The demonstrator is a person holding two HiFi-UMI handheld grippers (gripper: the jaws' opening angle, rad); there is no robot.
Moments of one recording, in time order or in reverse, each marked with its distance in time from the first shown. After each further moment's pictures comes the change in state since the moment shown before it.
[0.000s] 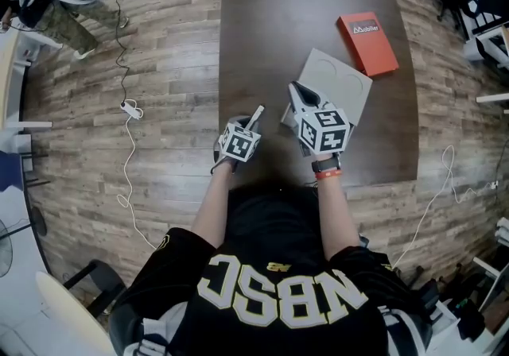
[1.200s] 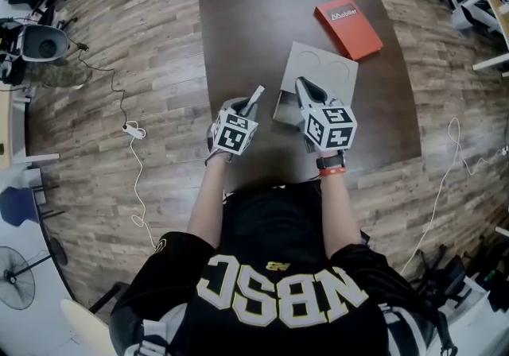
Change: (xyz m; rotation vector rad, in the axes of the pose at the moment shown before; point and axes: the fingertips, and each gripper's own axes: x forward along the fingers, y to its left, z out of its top) left arm -0.037 -0.010 0.100 0.198 -0.154 -0.047; right arm -0.041 -0.039 0.003 0.099 -0.099 -0.140
